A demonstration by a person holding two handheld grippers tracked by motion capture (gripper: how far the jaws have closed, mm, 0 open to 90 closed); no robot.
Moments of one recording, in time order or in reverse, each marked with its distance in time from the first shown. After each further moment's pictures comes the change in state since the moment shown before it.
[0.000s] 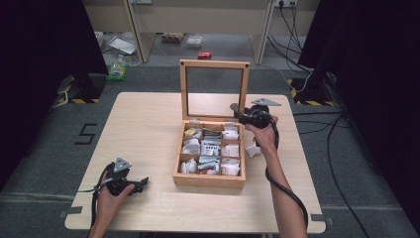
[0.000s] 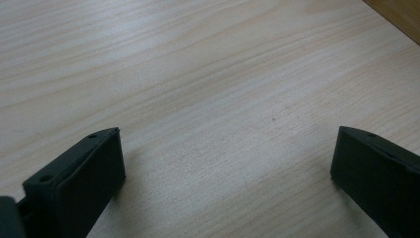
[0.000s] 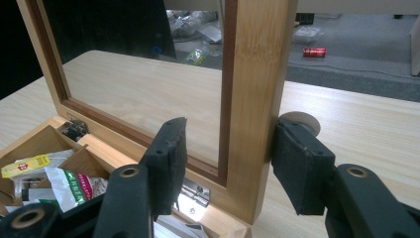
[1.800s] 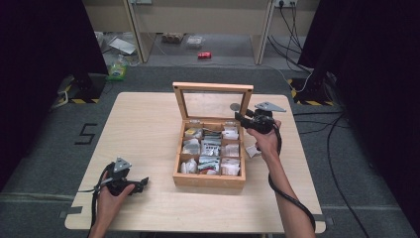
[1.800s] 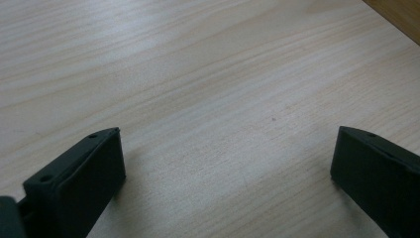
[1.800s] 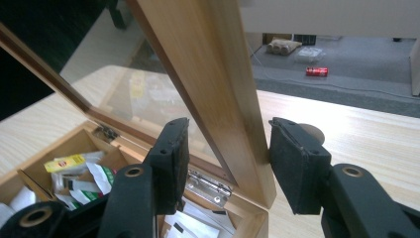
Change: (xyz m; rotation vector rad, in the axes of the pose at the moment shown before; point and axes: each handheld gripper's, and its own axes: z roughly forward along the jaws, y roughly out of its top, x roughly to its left) left arm 0.000 0.000 0.000 -0.001 0.000 -0.001; right arm 0.014 -0.005 -0.027 -0.090 0.021 -0.001
